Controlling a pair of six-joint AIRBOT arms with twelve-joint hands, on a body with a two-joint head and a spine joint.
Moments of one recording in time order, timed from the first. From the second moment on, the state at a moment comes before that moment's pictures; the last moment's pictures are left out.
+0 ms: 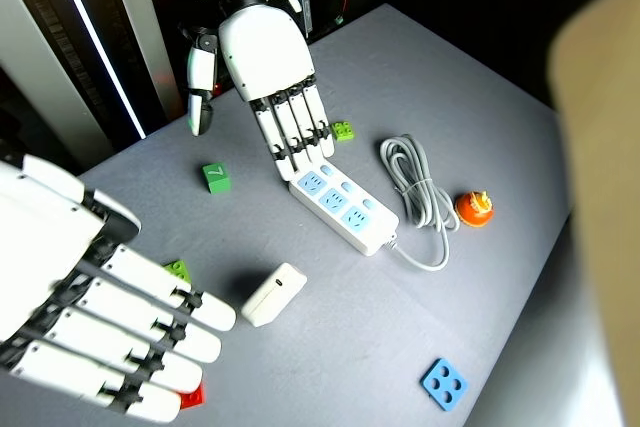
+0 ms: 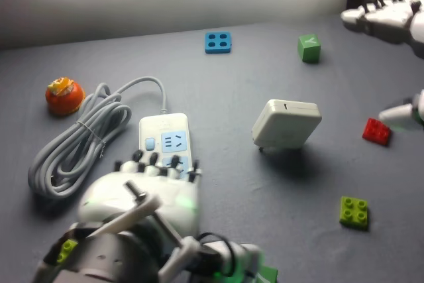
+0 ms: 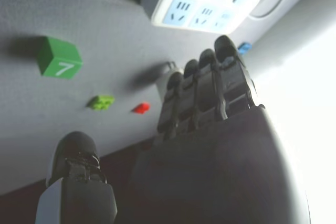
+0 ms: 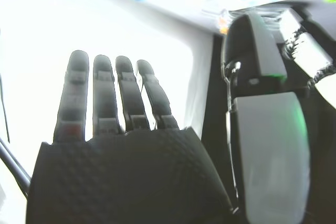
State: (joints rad) left arm 0.31 -1.15 0.40 1.31 1.36 -0.64; right arm -0.11 -0.67 0.69 -1.22 -0.33 0.28
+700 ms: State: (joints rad) left arm 0.40 -1.15 0.44 1.35 1.29 -0.66; right arm -0.29 -0.74 0.80 -2.33 -0.11 1.54
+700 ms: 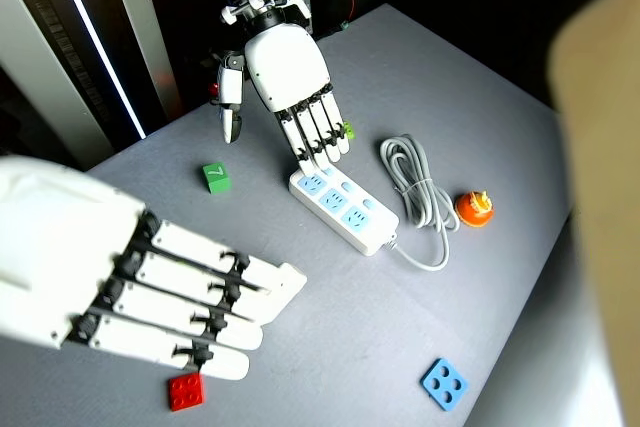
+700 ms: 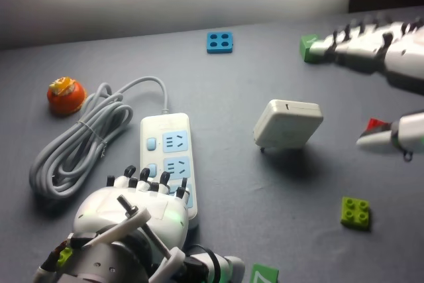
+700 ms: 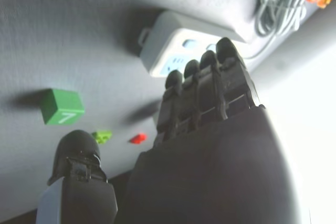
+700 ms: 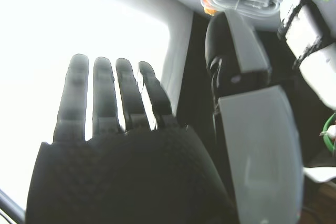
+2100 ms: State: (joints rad) left arm 0.44 -1.20 0.45 1.36 1.28 -0.67; right arm -0.32 -1.06 1.14 -2.34 -0.01 1.76
